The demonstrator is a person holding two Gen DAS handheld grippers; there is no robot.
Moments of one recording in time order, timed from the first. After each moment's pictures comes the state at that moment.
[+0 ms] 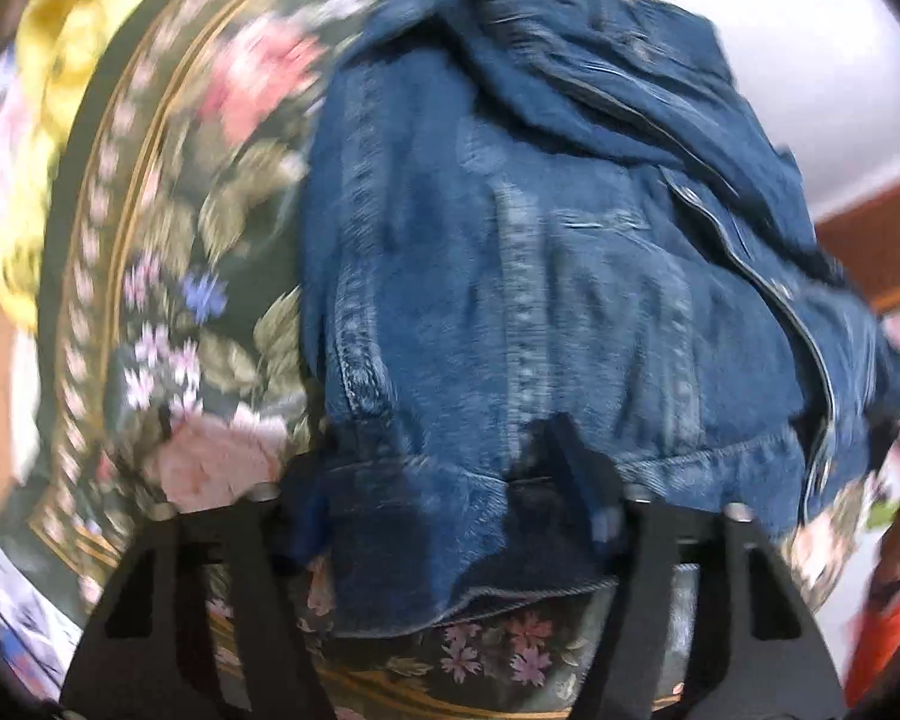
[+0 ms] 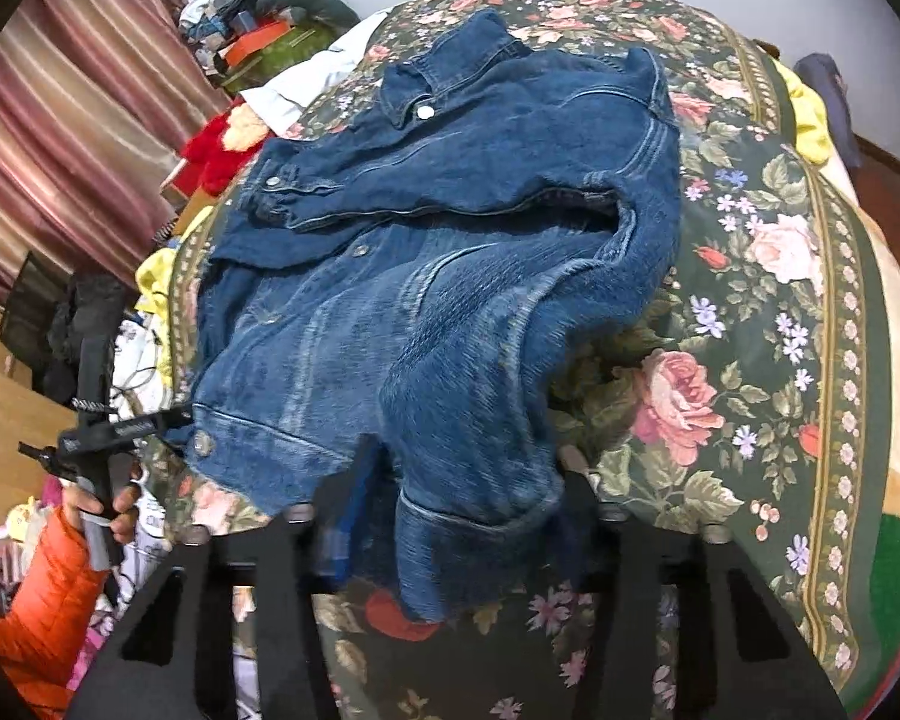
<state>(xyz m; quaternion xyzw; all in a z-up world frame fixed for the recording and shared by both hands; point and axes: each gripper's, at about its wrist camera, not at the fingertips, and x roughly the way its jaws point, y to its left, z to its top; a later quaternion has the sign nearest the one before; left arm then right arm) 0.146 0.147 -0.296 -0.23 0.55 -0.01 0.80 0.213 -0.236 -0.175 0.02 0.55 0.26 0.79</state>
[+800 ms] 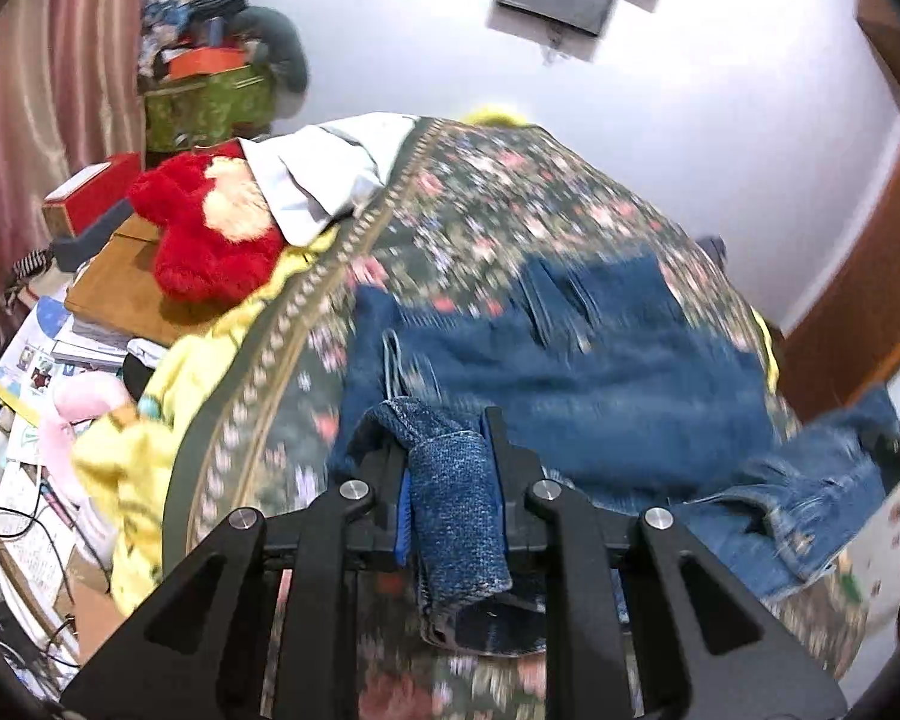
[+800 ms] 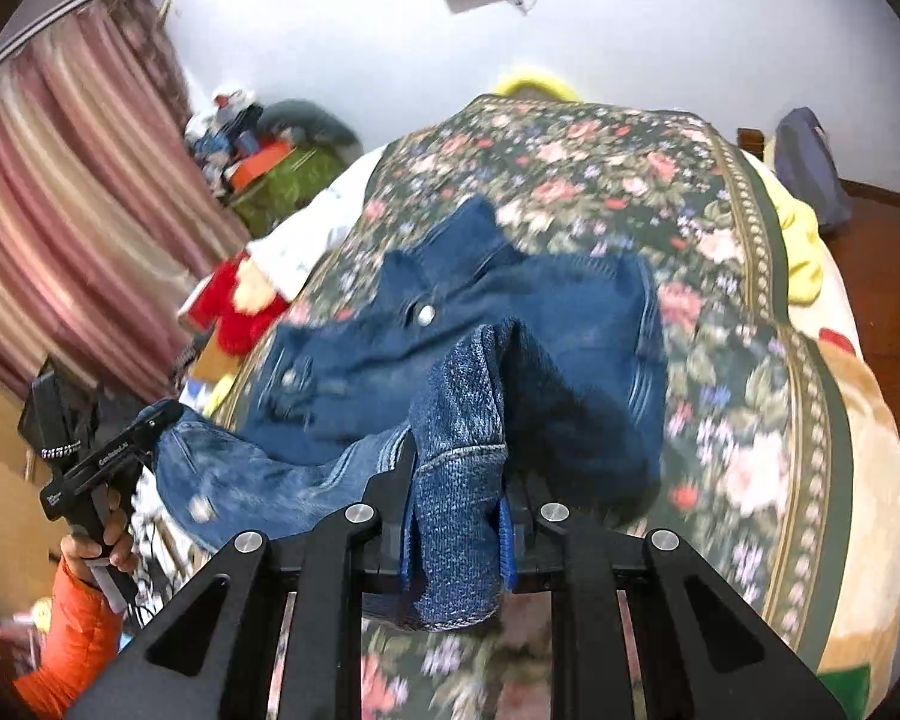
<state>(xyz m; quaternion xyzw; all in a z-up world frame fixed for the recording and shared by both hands) 0.261 0.178 -0.135 -0.16 0.37 0.06 0.91 0.326 -0.241 -0.089 0.09 0.45 0.24 0.86</state>
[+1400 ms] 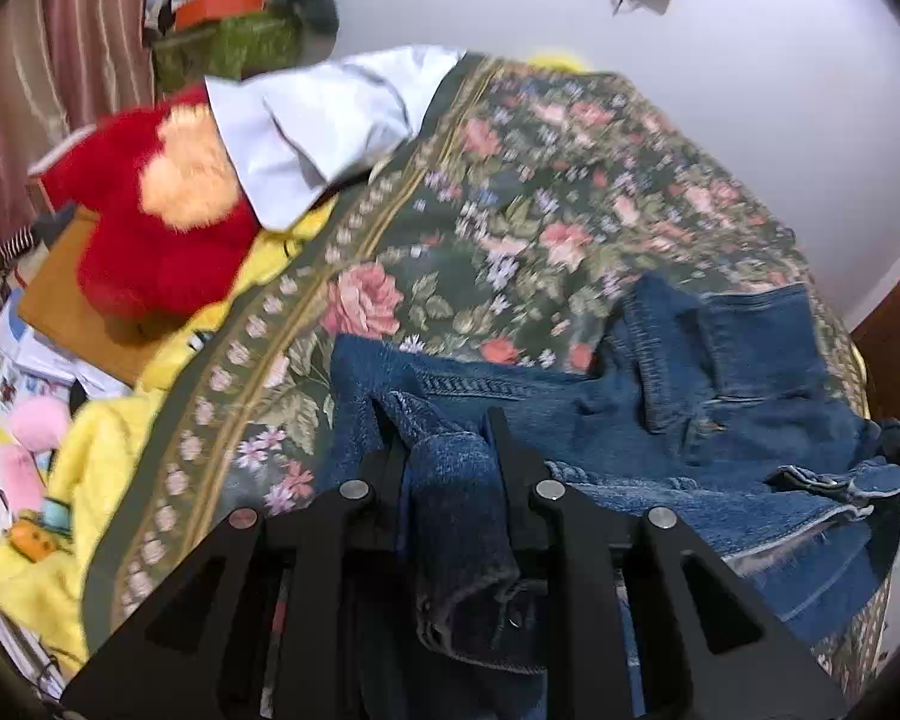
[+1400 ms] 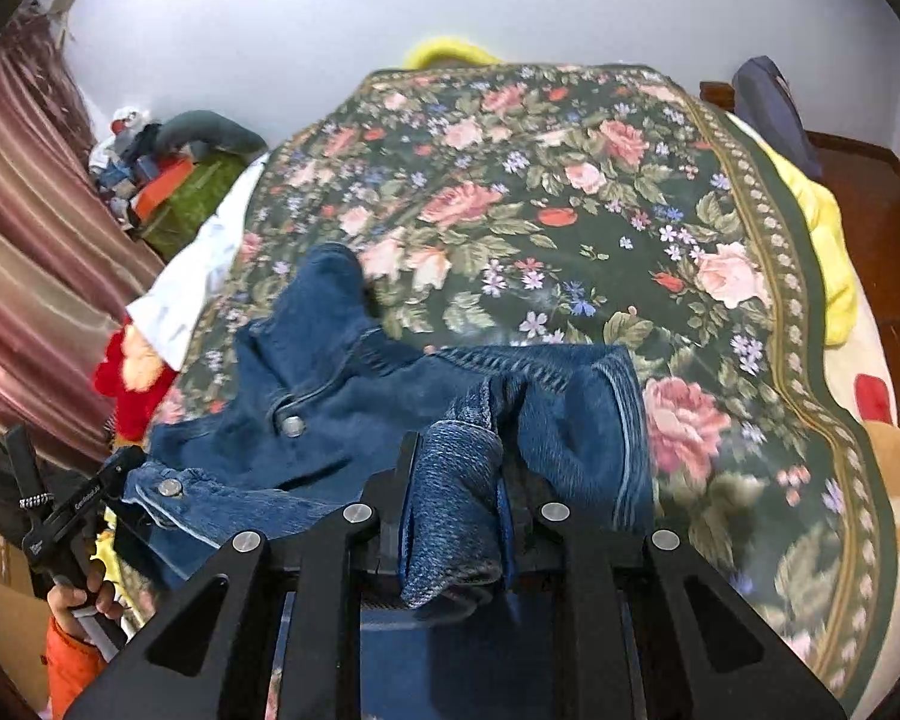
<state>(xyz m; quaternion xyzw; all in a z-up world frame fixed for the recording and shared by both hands) 0.417 0.202 -0.217 -0.16 0.44 0.10 0.88 0.498 -0.221 -0.175 0.10 0.50 0.16 0.85</state>
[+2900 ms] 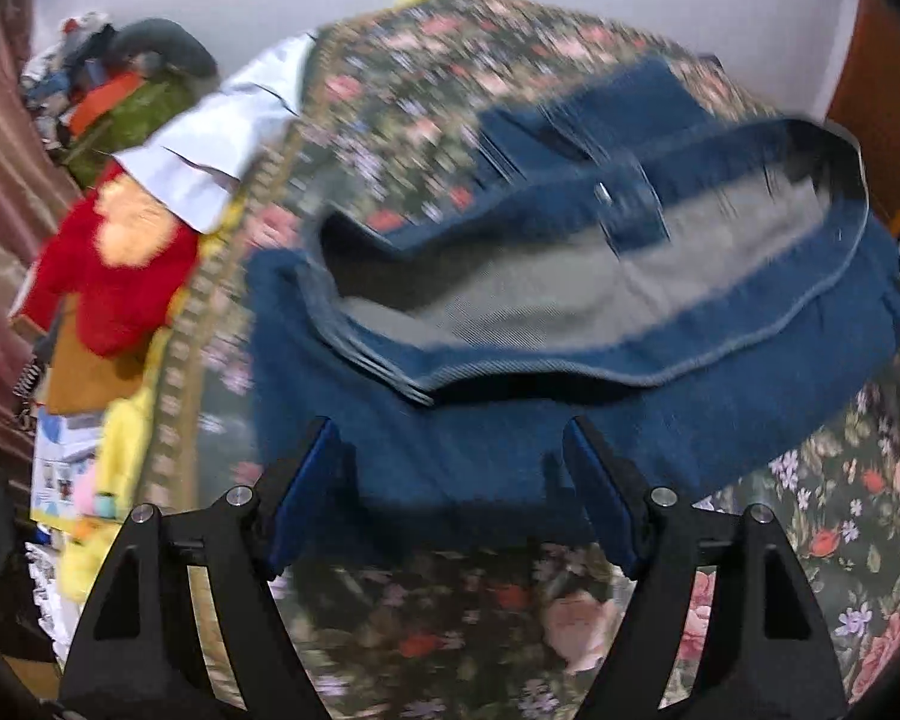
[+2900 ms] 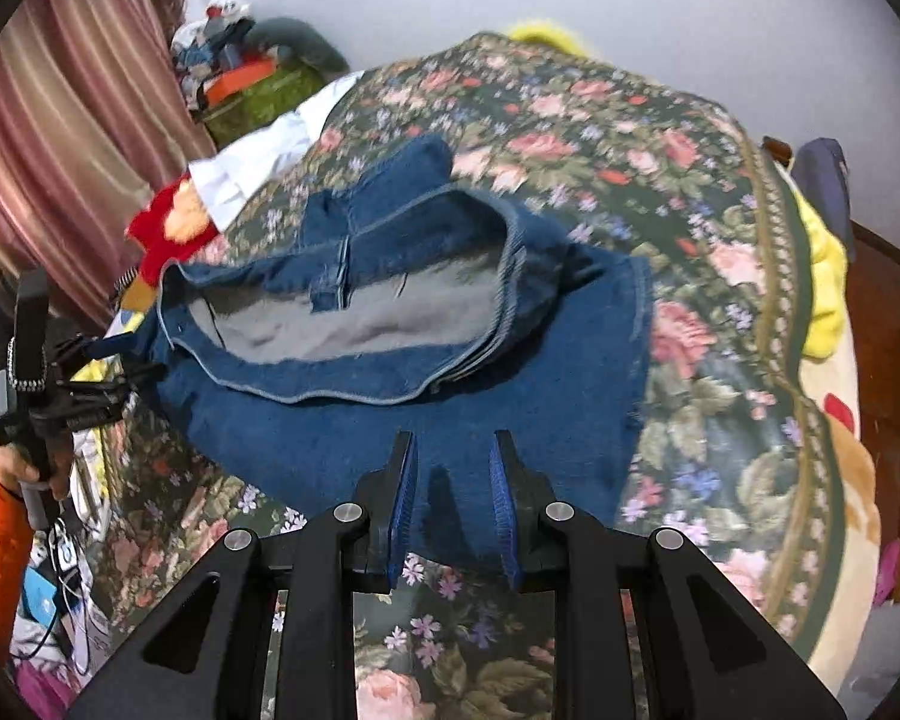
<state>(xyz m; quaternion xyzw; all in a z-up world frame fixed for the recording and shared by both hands) 0.352 0.107 -0.225 0.03 0.51 0.01 0.86 0.399 -0.210 -0.168 -0.04 0.51 0.24 0.83</state>
